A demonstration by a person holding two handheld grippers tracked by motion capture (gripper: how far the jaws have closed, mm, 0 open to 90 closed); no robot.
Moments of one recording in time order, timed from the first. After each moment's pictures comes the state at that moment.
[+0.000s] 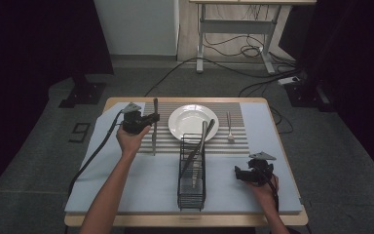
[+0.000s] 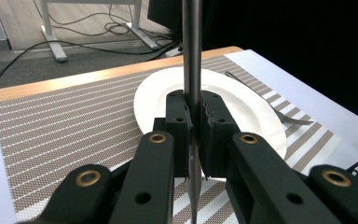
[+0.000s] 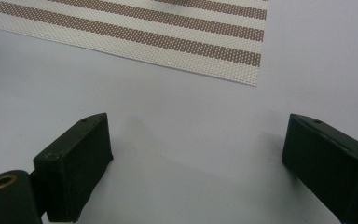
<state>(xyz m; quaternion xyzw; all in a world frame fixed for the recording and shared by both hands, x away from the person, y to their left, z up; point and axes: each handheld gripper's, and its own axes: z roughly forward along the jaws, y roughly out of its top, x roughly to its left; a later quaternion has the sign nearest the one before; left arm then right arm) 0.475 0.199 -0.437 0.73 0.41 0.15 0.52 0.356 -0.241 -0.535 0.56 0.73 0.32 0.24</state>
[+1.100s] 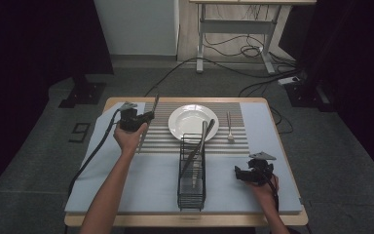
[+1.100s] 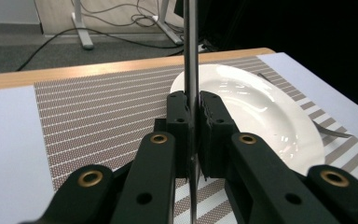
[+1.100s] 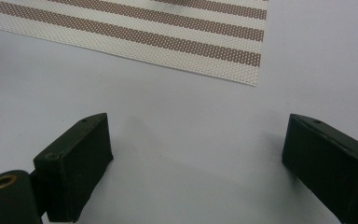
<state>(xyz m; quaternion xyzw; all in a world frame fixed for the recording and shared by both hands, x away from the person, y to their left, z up) 0.491 0.211 -0.447 0.71 0.47 0.16 0.50 0.356 -0.241 -0.535 0.56 0.73 0.32 0.24</state>
